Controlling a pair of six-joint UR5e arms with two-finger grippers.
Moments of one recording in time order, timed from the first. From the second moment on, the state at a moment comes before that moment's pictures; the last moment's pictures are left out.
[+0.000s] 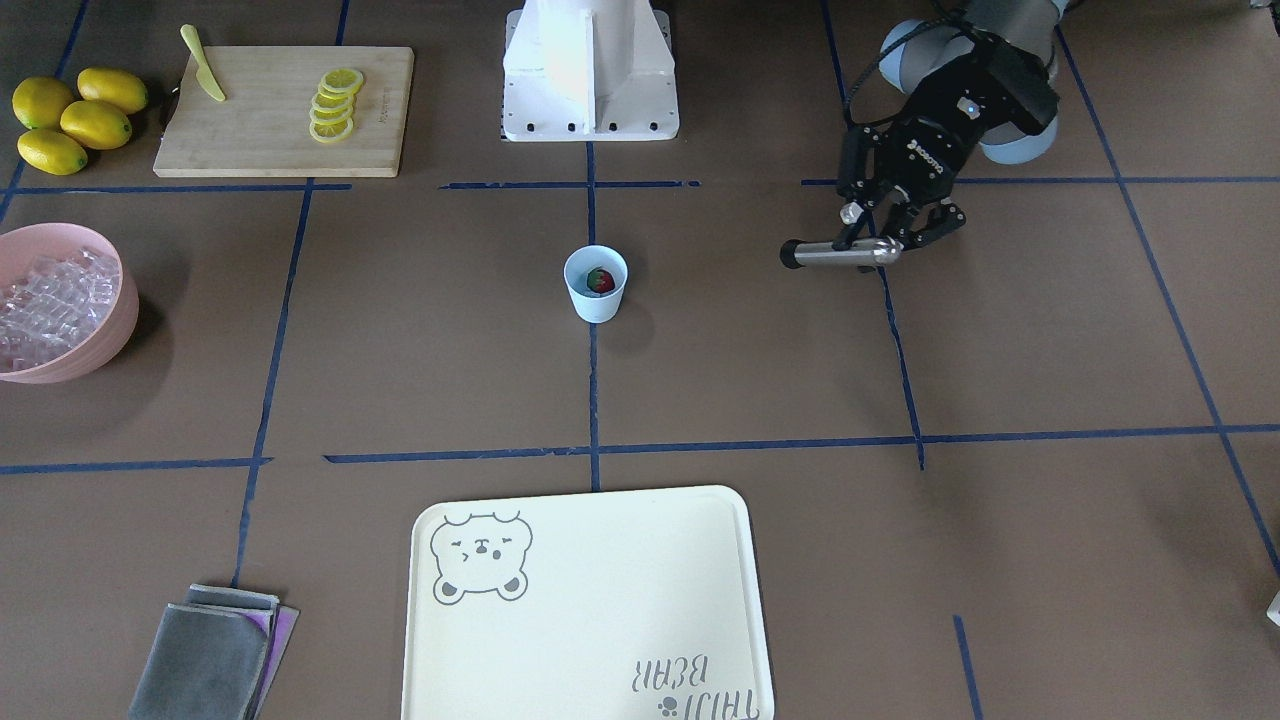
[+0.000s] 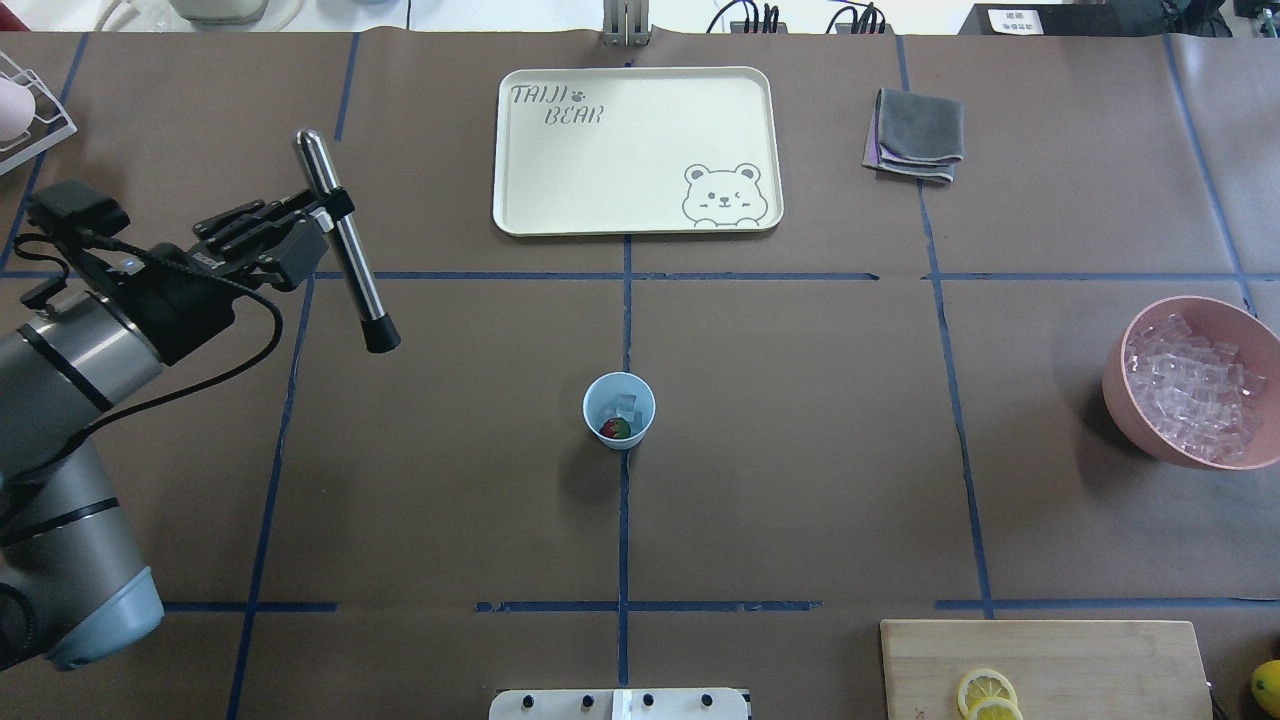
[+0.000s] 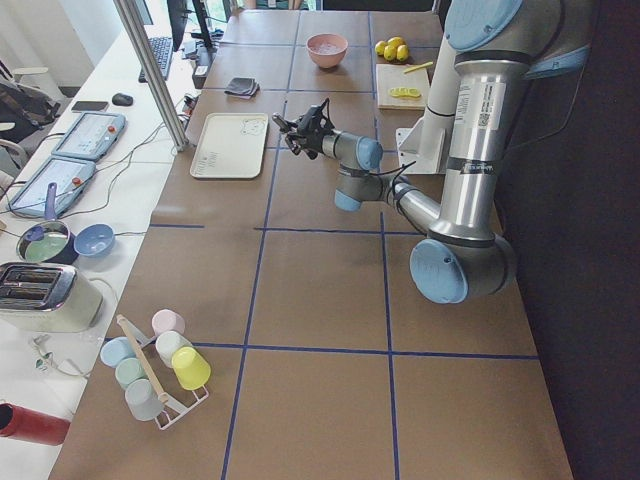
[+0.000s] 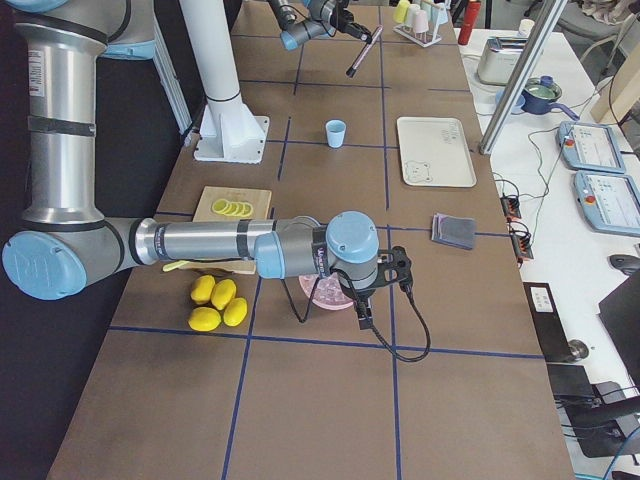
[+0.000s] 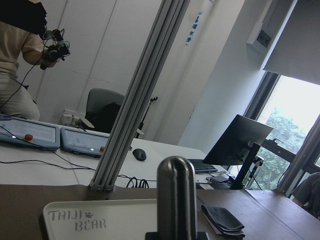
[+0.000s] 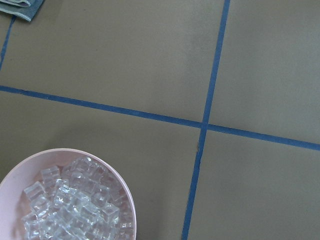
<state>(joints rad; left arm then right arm) -0.59 -1.64 -1.83 -3.07 -1.24 -0.96 1.62 -1.66 1.75 -1.49 2.44 -0.09</state>
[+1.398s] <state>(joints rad) -1.11 -1.39 -1.90 -2.42 -2.24 -1.09 1.62 -1.66 1.76 -1.49 2.44 -0.09</state>
